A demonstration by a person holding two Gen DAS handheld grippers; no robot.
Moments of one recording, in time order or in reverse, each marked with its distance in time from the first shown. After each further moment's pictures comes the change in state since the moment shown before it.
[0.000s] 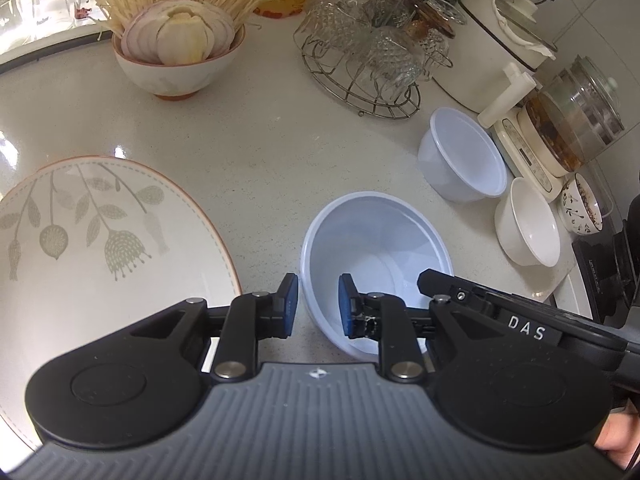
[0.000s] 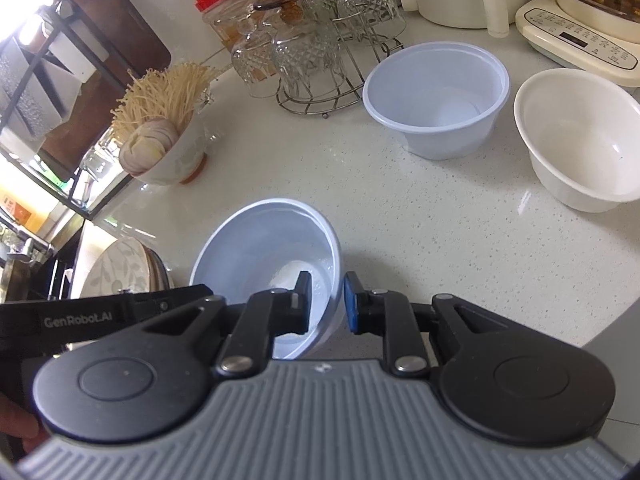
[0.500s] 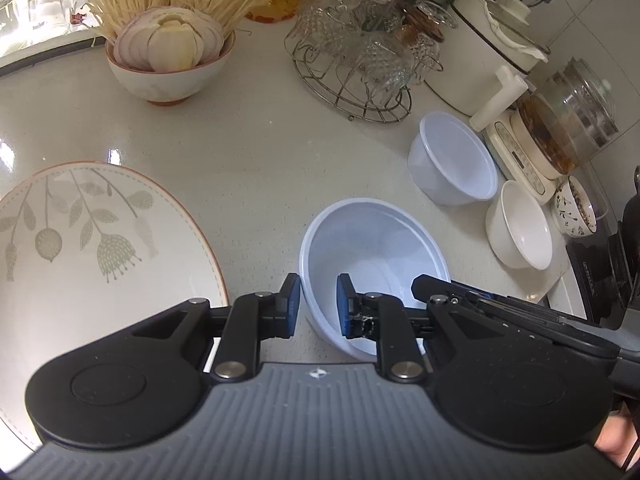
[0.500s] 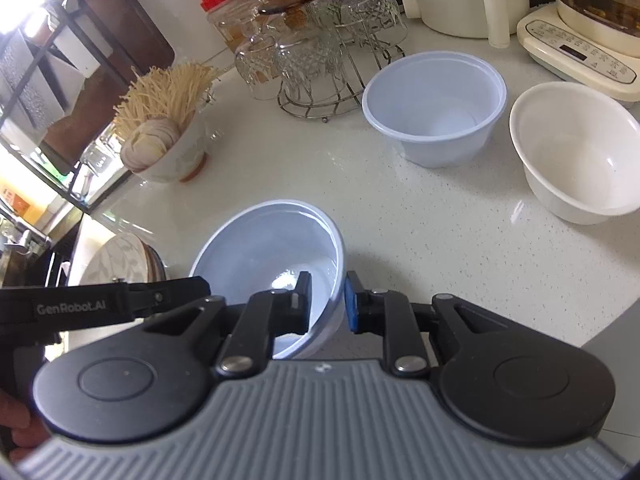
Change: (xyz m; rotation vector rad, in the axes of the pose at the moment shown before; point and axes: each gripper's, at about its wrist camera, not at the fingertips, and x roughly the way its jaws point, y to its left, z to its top) left arm -0.003 -0.006 -0.001 0.003 -0.007 -0.013; right arm -0.005 0.000 0.001 -0.031 0.006 -0.007
